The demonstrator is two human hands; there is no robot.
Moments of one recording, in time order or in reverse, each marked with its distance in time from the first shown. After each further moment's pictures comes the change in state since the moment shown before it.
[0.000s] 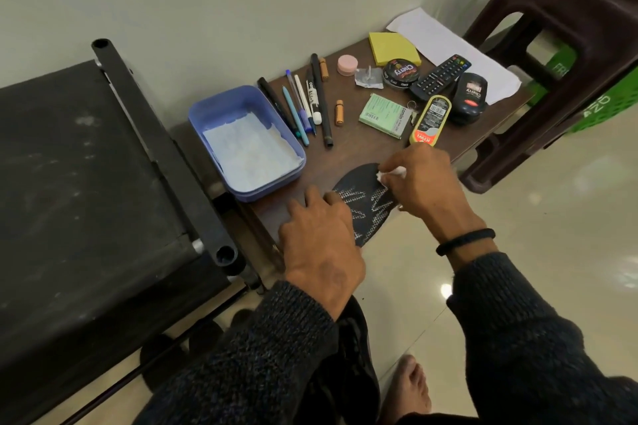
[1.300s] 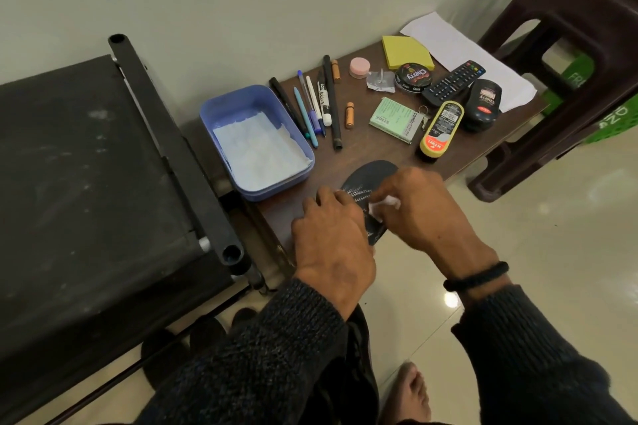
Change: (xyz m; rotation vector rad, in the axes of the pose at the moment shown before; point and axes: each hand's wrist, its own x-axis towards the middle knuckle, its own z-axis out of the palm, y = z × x) left_hand 0.008 0.006 0.005 0.004 0.006 -0.006; right_hand -0.018 -0.009 0.015 -0.098 -0.198 -0.088
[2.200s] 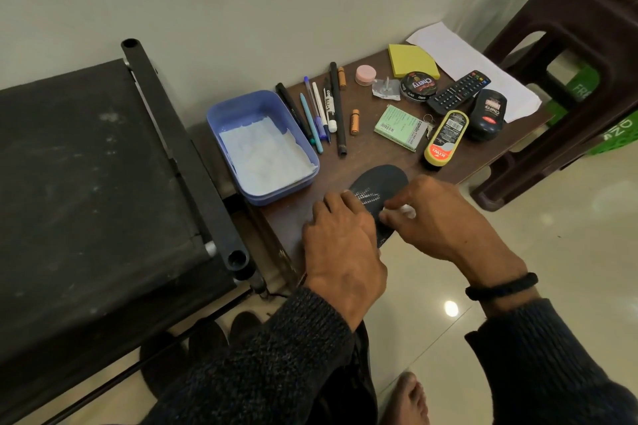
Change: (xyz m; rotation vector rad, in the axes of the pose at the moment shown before) left_hand 0.000 0.007 0.007 -0.049 0.074 0.015; right_hand -0.004 0.009 -0.014 -0.038 -0.066 -0.008
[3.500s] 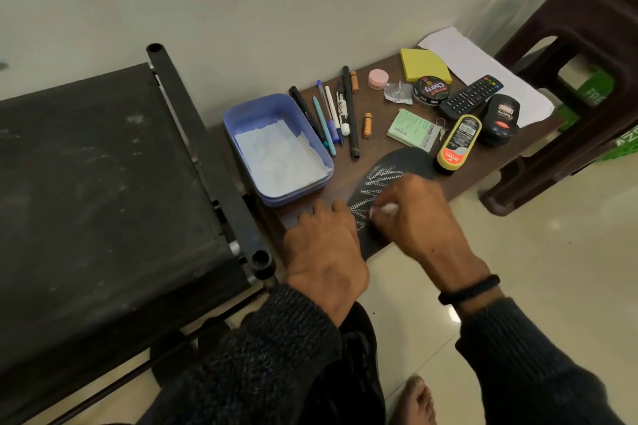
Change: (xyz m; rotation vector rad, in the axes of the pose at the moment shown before) left_hand -0.006 -0.031 -0.026 0.023 -0.162 -0.072; right_hand 0.006 -0.030 0.020 0.102 0.168 -0.031
